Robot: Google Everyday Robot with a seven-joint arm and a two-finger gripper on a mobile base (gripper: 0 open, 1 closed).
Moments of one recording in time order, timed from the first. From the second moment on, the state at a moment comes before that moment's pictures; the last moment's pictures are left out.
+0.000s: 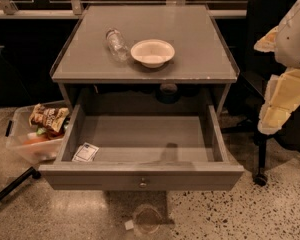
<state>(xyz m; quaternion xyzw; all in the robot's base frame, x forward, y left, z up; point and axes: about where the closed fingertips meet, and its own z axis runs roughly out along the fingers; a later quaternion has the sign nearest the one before) 0.438 -0.217 0.976 -0.60 0.78 -0.03 0.16</state>
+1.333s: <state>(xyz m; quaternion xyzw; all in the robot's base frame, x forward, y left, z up) 0.423 -0.210 0.897 -0.59 0.78 0.07 0.19</state>
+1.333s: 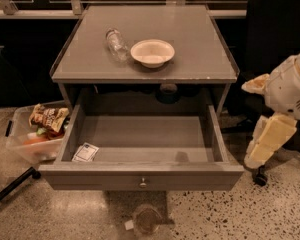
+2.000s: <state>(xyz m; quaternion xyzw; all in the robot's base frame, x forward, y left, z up) 0.390 -0.189 0.835 -0.60 0.77 0.12 0.18</state>
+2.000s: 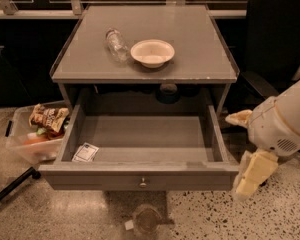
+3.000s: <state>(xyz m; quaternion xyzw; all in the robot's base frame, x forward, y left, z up) 0.374 -0.158 0.716 -0.59 0.79 0.12 0.12</state>
